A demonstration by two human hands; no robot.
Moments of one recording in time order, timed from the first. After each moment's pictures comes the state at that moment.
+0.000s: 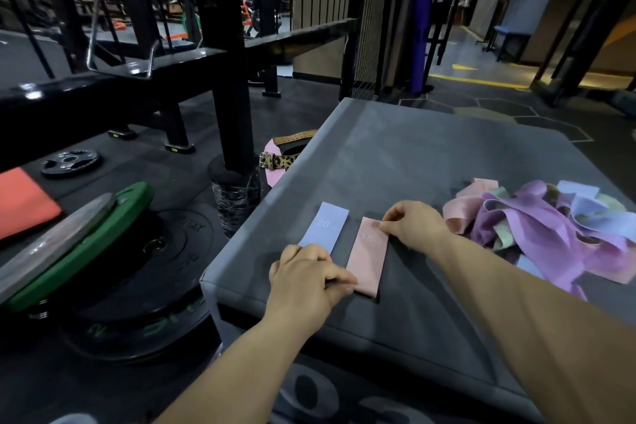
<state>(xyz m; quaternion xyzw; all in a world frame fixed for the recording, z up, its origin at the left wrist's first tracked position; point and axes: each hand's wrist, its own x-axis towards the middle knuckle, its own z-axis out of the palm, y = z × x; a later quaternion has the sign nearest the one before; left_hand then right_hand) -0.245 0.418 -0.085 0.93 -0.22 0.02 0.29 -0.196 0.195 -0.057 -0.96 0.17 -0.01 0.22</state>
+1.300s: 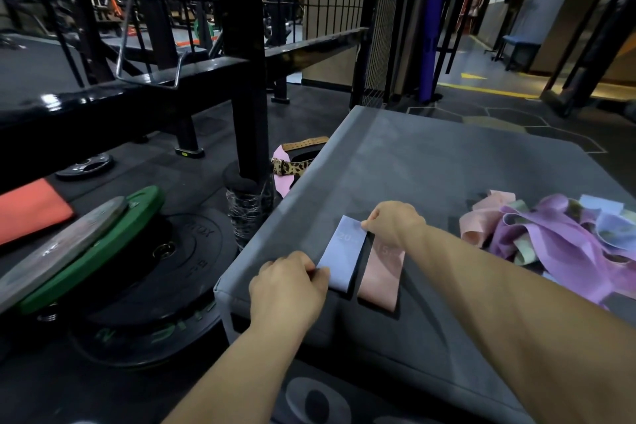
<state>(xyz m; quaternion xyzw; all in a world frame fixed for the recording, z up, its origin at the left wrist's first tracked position) -0.230 0.440 -0.077 0.96 -0.03 0.02 0.27 -0.146 0.239 -0.054 -0.96 0.22 0.10 0.17</state>
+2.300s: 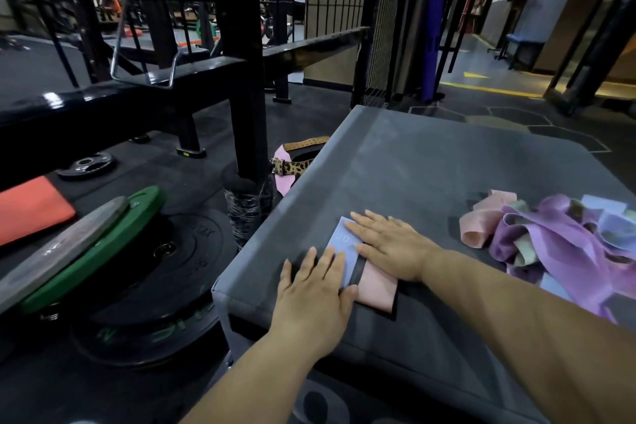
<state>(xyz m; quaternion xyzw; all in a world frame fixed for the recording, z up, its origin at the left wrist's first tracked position) -0.239 0.419 -0.093 0.97 -0.21 -0.04 0.12 -0.185 0.222 -0.074 -0.99 -0.12 0.10 0.02</state>
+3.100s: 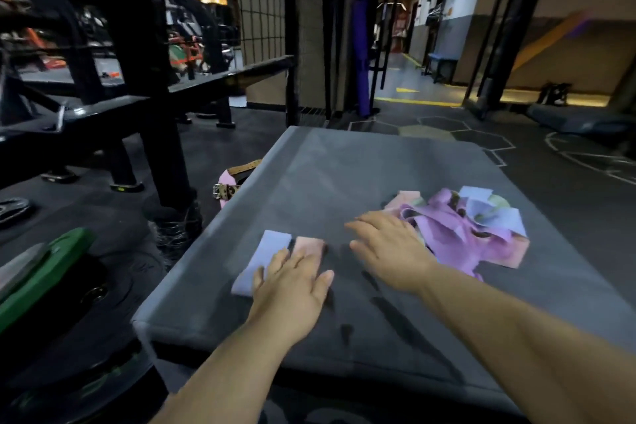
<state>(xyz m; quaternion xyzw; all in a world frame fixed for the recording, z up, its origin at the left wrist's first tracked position) -0.267 0.352 -0.048 0.96 -0.23 -0.05 0.18 -0.285 0.156 -0.031 -0.99 0.01 -0.09 0.05</state>
